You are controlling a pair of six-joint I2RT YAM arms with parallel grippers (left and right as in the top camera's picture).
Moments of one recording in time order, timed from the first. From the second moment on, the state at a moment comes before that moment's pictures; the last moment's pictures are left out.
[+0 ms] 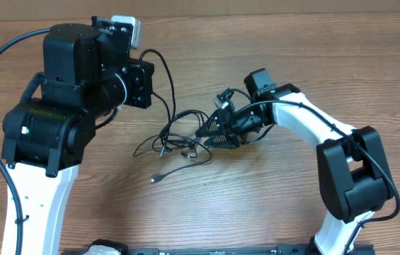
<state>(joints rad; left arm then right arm) -0.25 1.35 1.79 -1.08 0.24 -0.17 0.37 1.93 1.26 -0.75 -1.24 0.39</state>
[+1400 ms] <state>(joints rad) -0.30 1.62 1.79 -1.28 0.32 -0.16 0.41 1.93 1.26 -0.67 -1.19 0.32</state>
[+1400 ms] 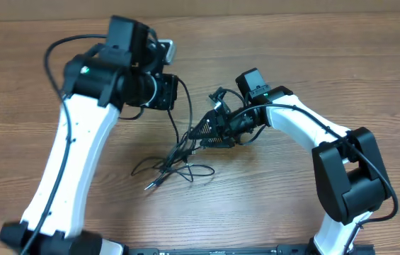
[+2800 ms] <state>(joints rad) -0.32 2.02 1.79 -1.16 0.38 -0.19 0.36 1.89 1.26 -1.45 -1.34 -0.55</state>
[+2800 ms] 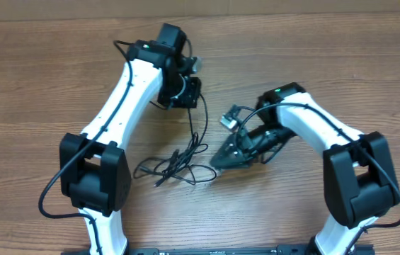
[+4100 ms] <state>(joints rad) -0.17 2.02 1.79 -1.09 0.42 -0.66 0.54 1.89 1.26 -0.53 -1.10 0.55</state>
